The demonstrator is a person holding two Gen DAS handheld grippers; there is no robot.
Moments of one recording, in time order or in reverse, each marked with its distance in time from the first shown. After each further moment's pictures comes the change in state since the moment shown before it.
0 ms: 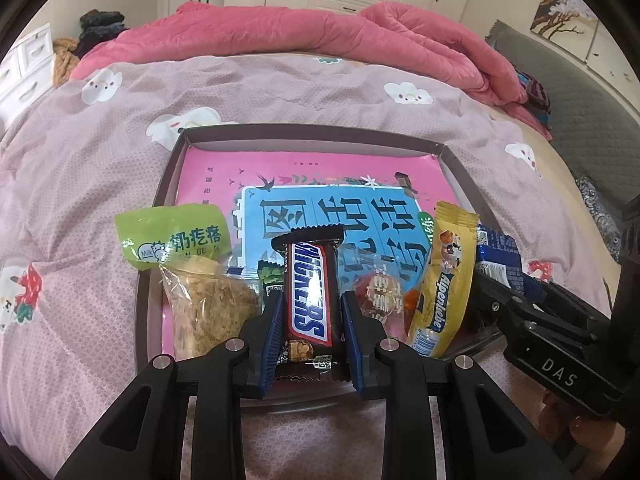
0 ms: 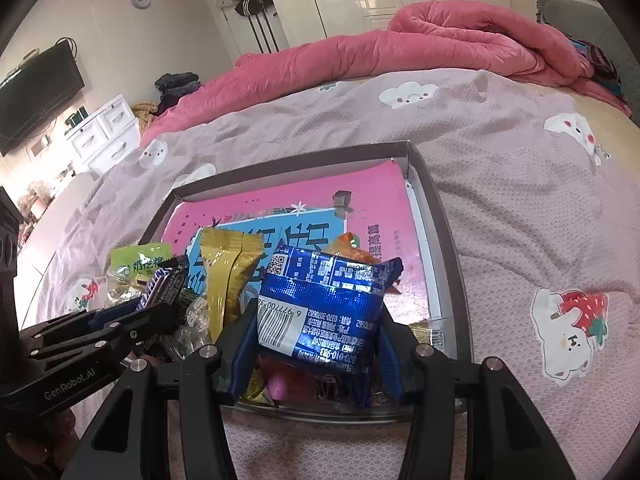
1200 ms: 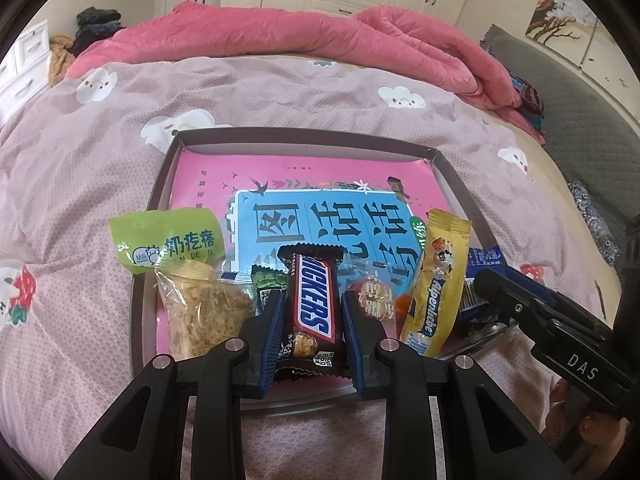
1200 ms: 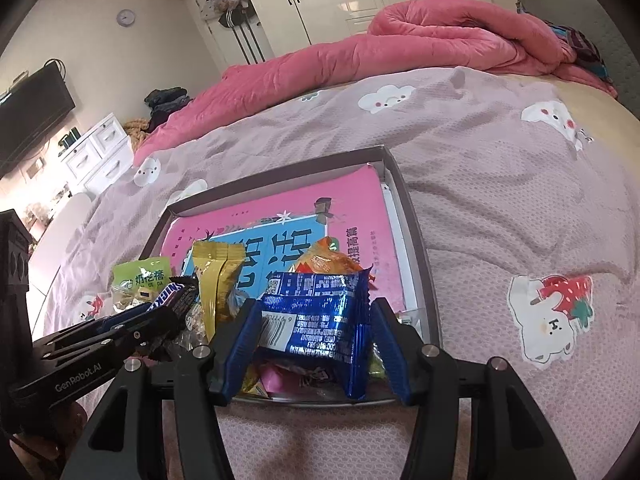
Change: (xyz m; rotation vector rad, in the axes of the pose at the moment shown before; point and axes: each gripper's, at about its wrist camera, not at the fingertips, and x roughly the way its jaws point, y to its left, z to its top) left arm -0.002 0.002 0.001 -0.007 -0.006 -0.034; right arm -0.018 -0.015 -0.003 0.078 -0.026 -0.002
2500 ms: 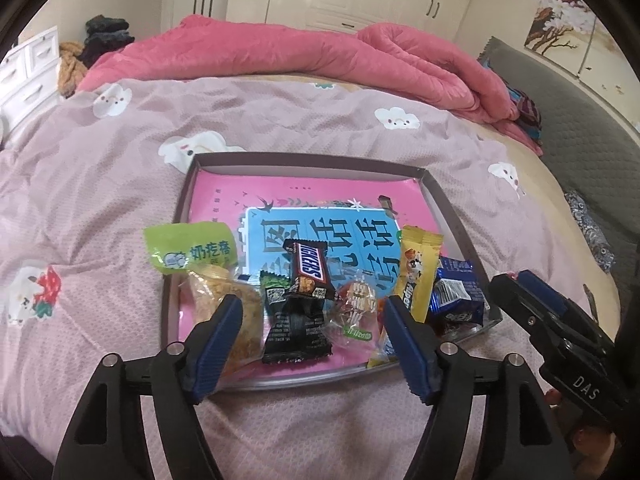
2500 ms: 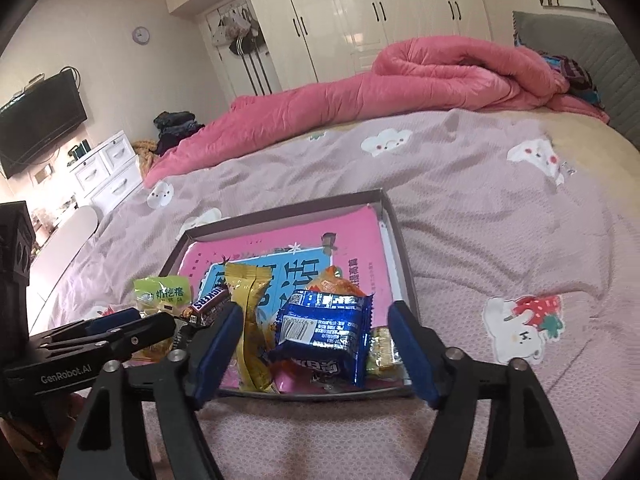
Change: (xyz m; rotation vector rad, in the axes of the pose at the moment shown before) left arm -0.041 -0.004 -0.002 -0.008 -0.048 0.014; right arm -0.048 0.012 -0.006 -0.043 -0.138 -0.019
